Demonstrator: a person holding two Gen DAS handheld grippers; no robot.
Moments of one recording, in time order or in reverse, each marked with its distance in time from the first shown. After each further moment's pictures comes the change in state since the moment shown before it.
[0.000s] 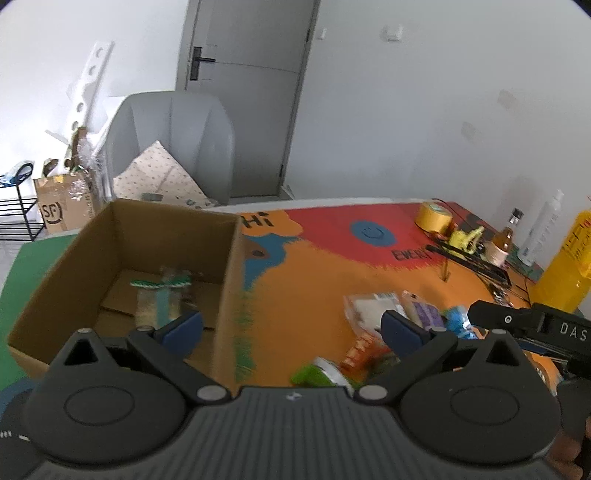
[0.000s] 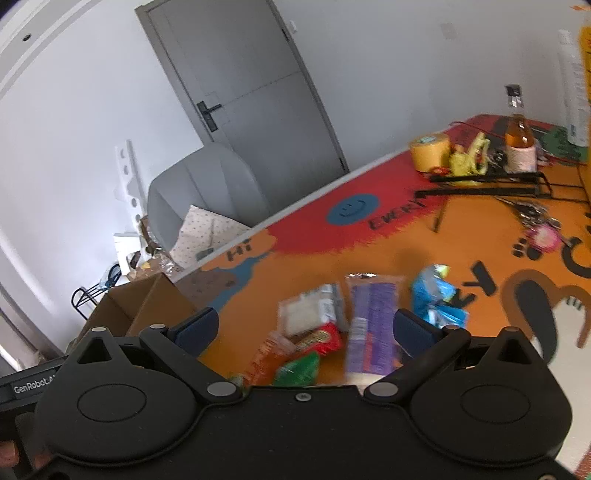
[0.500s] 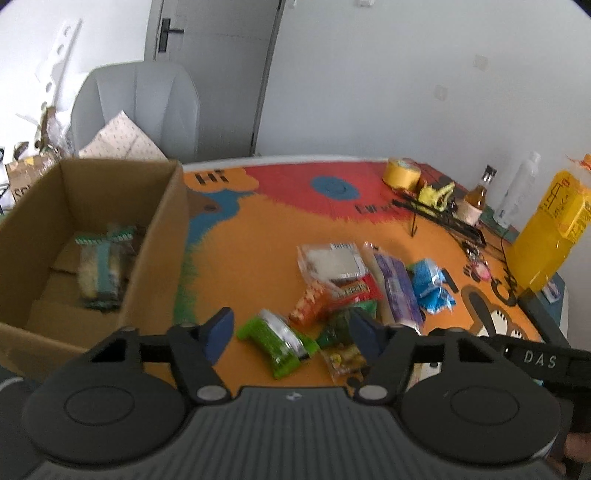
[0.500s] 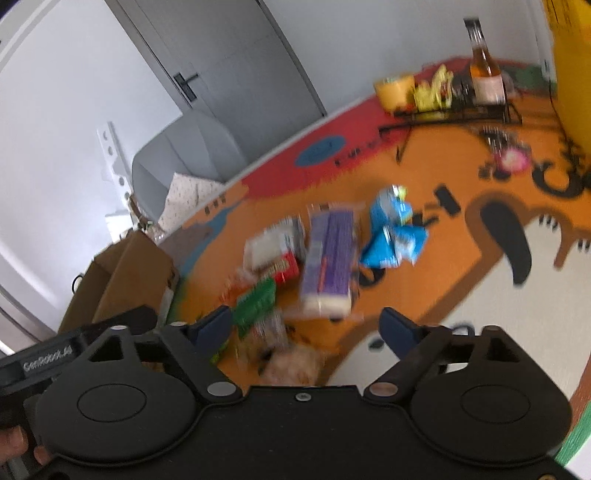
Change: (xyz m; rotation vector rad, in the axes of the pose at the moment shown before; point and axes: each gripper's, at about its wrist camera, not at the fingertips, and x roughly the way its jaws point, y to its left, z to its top) left arm 0.019 -0.031 -0.028 0.029 0.109 -0.077; right arm 0.000 -0.035 -0.037 0.091 0.150 0.004
